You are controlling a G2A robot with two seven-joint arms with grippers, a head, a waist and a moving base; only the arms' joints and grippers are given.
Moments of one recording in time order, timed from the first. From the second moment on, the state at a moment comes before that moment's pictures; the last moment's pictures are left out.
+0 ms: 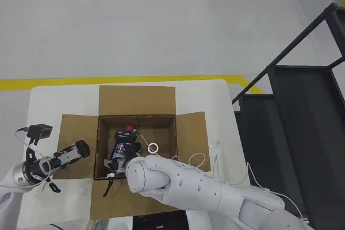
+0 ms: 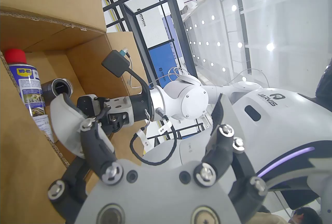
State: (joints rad) left arm 1.67 -0.91 -1.74 -1.71 -0.59 -0.53 -1.22; right arm -0.94 -1.51 0.40 -1.56 -0.37 0.93 0.50
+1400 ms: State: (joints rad) left arm 1.67 -0.91 -1.74 -1.71 -0.59 -0.53 -1.22; right arm -1.05 -1.56 0.57 -1.51 -0.63 1.01 0.61
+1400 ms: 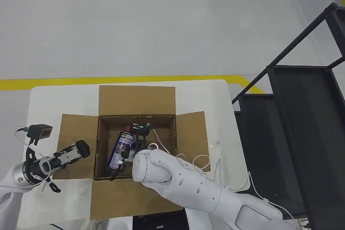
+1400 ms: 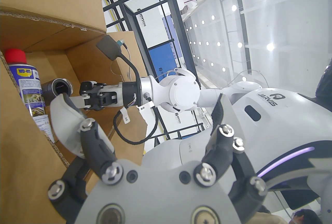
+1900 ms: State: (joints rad) left arm 1.67 -0.91 -1.74 -1.71 -0.59 -0.53 -1.22; right arm -1.04 -1.61 0.63 -1.42 -0.74 1.01 0.71
